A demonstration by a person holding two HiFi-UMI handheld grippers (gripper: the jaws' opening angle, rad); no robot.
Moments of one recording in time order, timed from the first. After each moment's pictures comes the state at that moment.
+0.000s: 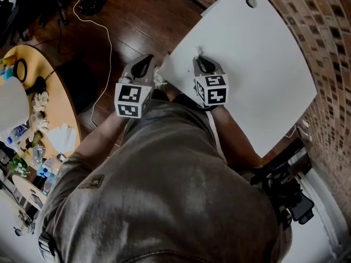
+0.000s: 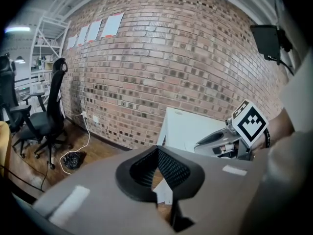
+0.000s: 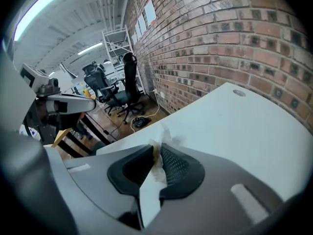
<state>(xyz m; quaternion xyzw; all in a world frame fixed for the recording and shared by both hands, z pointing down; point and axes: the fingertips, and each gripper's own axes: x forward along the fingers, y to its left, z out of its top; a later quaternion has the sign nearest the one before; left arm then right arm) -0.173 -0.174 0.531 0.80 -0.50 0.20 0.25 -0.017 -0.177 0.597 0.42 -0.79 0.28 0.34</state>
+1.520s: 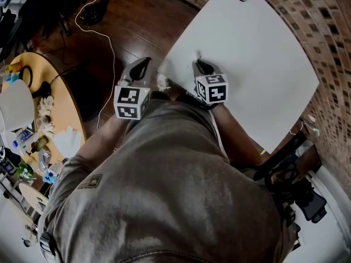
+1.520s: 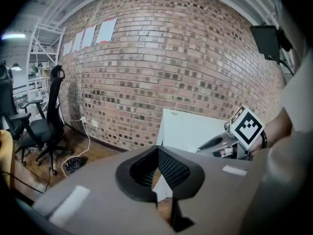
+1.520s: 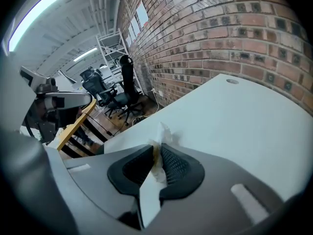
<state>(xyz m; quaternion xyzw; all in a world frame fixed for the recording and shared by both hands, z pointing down) -0.185 -0.148 0.518 0.81 -0.50 0.20 0.23 -0.019 -0.142 0.603 0.43 -0.78 0.31 0.32</state>
